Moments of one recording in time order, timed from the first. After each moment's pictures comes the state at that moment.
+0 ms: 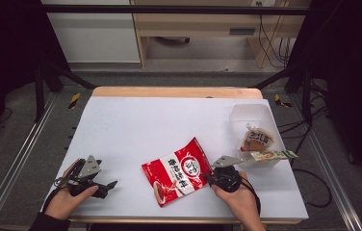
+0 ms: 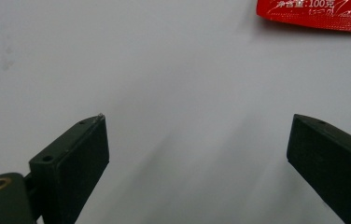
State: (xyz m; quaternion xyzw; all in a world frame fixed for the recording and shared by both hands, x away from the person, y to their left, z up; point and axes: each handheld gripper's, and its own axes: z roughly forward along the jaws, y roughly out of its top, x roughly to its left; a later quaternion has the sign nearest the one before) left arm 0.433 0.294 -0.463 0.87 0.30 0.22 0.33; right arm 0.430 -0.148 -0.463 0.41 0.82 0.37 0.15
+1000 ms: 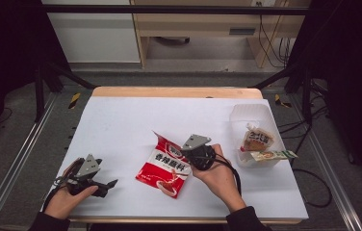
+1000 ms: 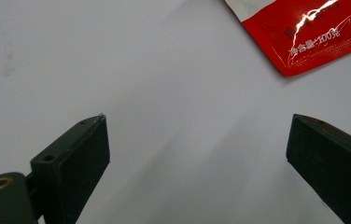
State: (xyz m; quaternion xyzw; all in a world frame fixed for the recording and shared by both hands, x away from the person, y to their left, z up) left arm 0.435 0.294 -0.460 0.86 0.30 0.21 0.35; right arm 0.473 -0.076 -0.410 0.26 0.87 0.36 0.22
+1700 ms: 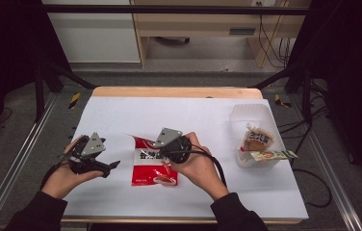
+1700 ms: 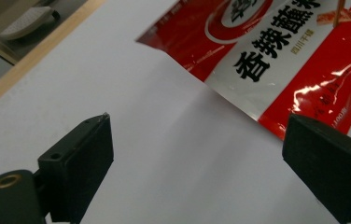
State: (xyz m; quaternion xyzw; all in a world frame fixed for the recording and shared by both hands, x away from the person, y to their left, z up) left arm 0.469 0.272 -0.392 0.88 0.25 0.25 0.32; right arm 0.477 -0.014 -0.373 0.15 0.88 0.37 0.25
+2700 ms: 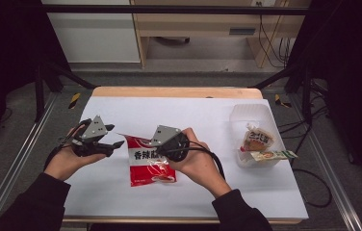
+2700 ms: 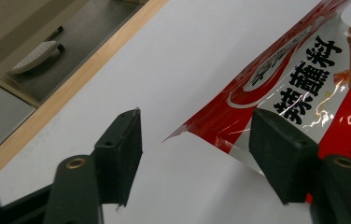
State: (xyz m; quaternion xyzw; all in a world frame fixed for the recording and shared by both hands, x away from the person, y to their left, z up) left arm 0.495 0.263 -0.360 0.87 0.21 0.26 0.35; right arm 0.469 -0.009 -0.348 0.11 0.88 0.39 0.25
